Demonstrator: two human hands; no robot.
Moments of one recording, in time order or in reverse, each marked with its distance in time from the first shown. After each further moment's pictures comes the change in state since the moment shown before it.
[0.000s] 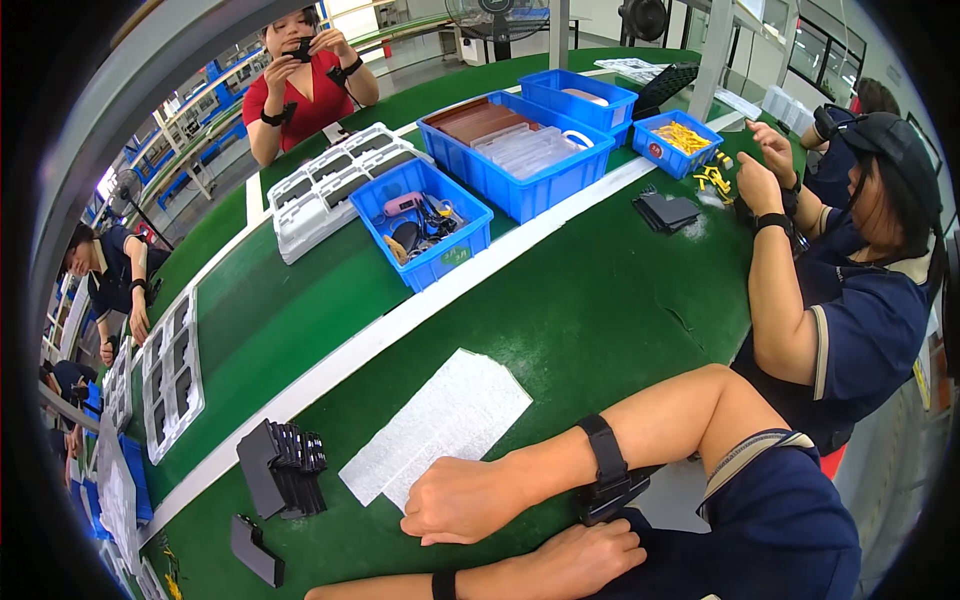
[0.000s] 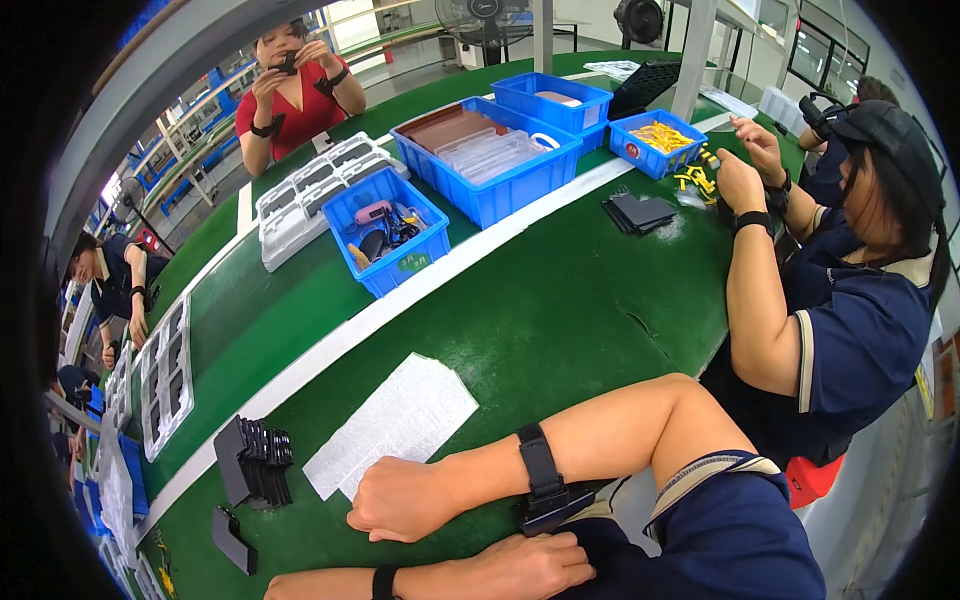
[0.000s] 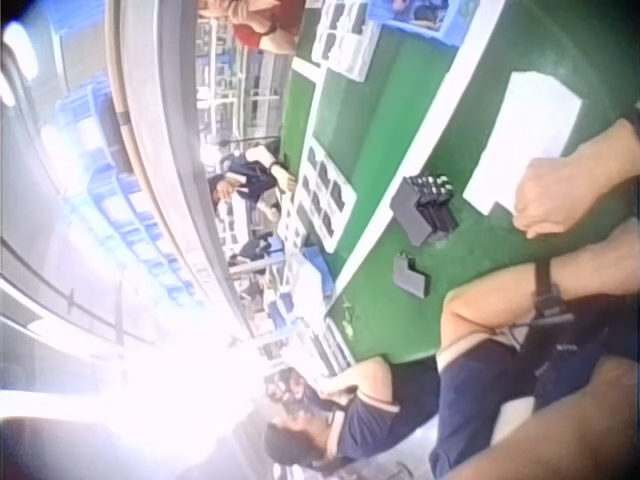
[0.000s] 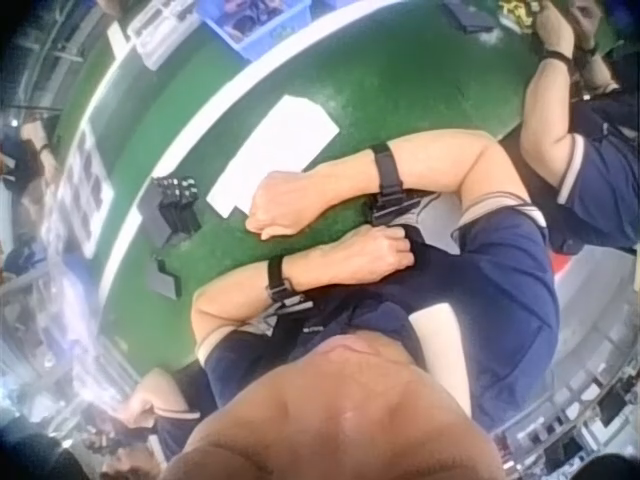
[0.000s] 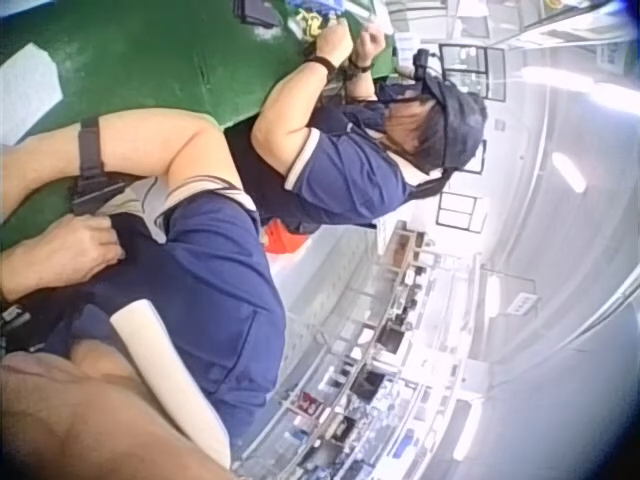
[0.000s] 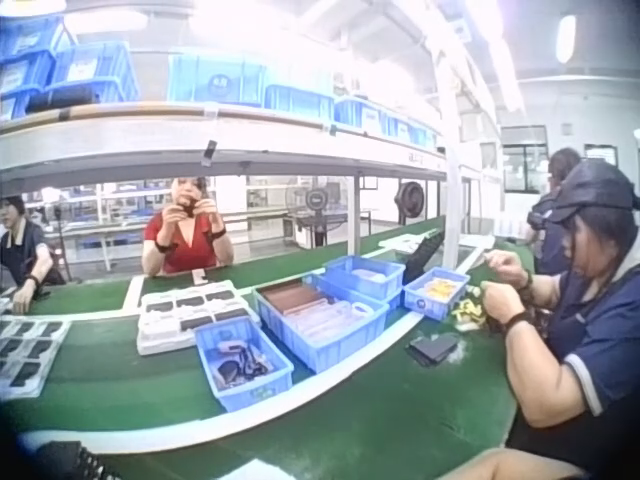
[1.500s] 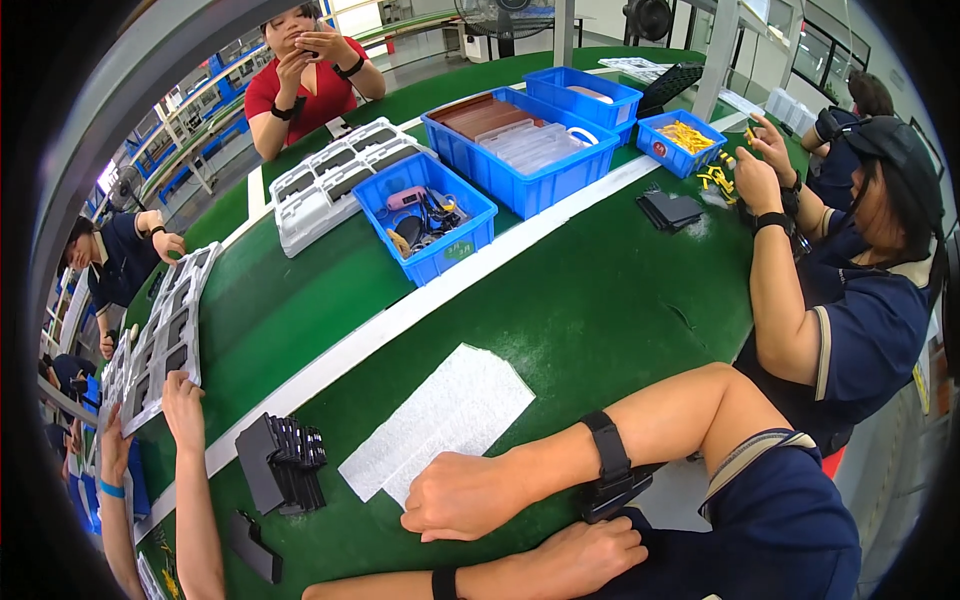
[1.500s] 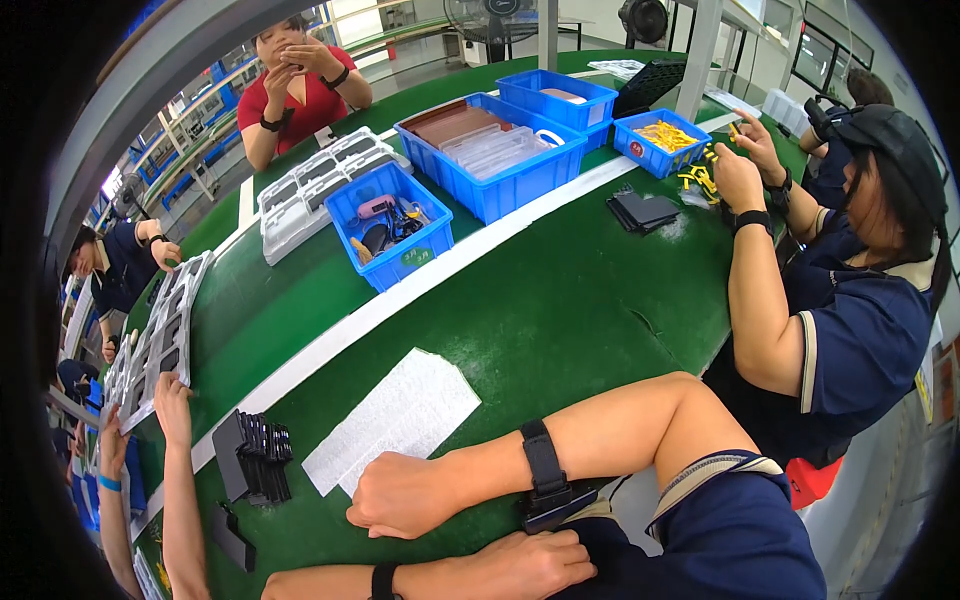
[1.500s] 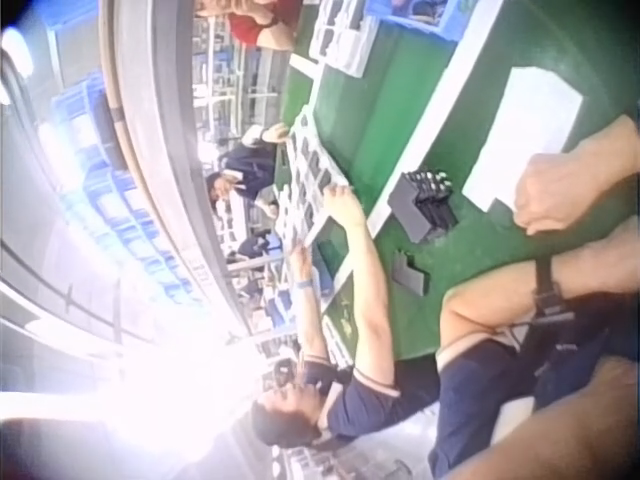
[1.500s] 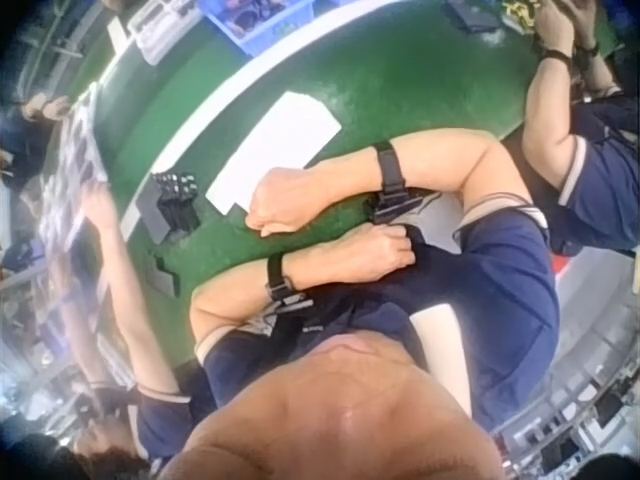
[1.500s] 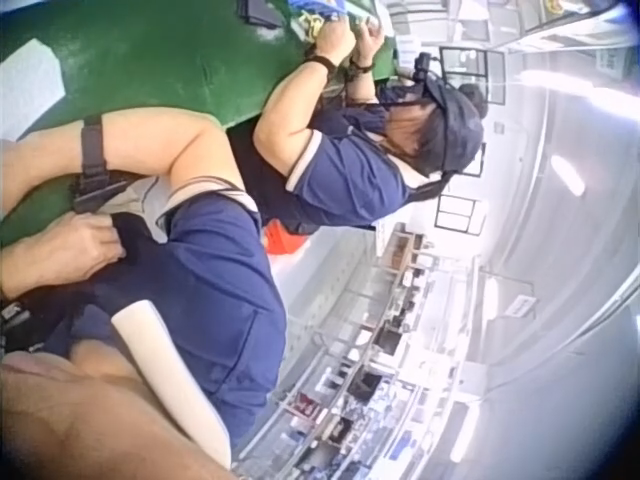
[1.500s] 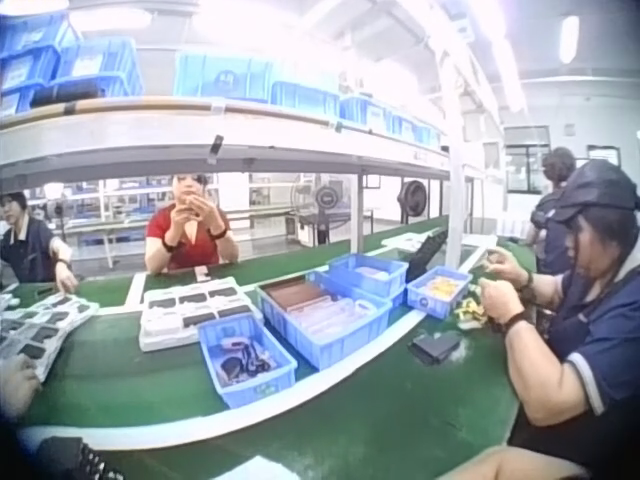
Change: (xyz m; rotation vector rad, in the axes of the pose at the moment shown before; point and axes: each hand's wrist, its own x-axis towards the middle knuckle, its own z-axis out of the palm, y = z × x) left_hand 0.000 0.003 0.001 -0.013 0.021 -0.004; right_hand -0.001 -0.003 0.001 -0.010 -0.020 0.013
